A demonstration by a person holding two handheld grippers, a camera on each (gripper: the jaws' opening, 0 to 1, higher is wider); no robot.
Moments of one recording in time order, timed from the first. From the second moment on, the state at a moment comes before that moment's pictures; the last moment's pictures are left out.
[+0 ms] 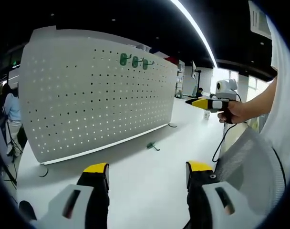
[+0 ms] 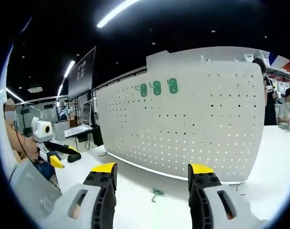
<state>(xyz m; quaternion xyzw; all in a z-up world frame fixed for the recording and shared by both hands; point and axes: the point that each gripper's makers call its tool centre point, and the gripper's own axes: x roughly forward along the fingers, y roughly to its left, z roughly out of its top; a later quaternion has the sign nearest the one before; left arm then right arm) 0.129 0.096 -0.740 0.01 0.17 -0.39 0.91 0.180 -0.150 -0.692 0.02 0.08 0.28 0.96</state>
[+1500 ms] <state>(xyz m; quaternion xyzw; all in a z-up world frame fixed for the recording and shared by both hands) 0.138 0.086 -0.758 0.01 0.20 -0.41 0.89 0.137 -0.164 -0.734 0.03 0.16 0.30 0.94</state>
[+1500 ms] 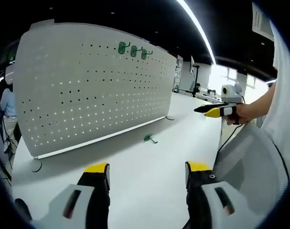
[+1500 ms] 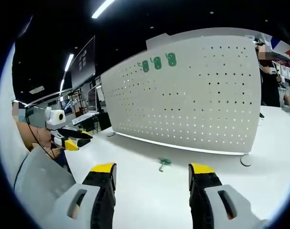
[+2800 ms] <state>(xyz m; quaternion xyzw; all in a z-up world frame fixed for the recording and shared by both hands) 0.210 -0.010 -0.788 0.16 0.26 -0.55 0.78 0.135 -0.172 -0.719 0.05 0.16 0.29 0.94</state>
